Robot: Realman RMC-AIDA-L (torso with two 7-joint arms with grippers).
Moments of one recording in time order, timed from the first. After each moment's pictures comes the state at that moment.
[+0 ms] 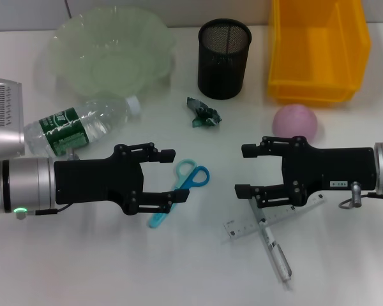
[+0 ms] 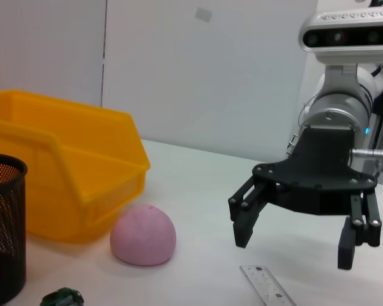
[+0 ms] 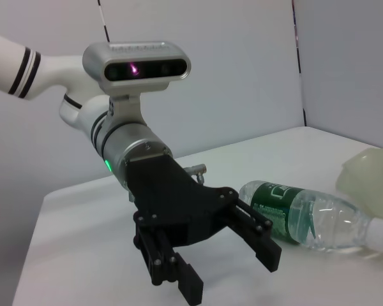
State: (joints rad) left arm -0.50 -1.99 1.25 0.44 1.55 1.45 -1.07; right arm 0.57 2.06 -0.78 -0.47 -1.98 -1.59 1.14
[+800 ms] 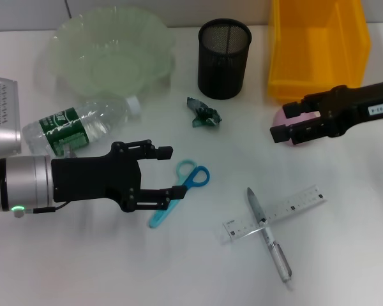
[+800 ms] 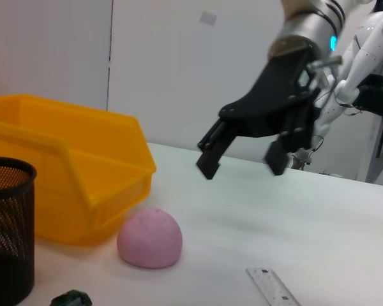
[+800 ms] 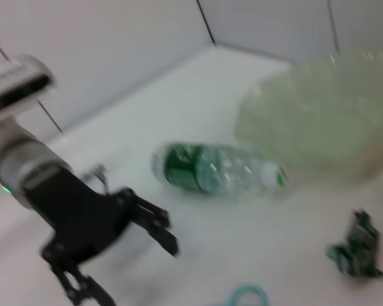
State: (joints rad) left arm -0.50 -1.99 1.23 0.44 1.55 1.45 -1.07; right arm 0.67 2.02 -0.78 -0.92 -2.23 -1.69 1.92
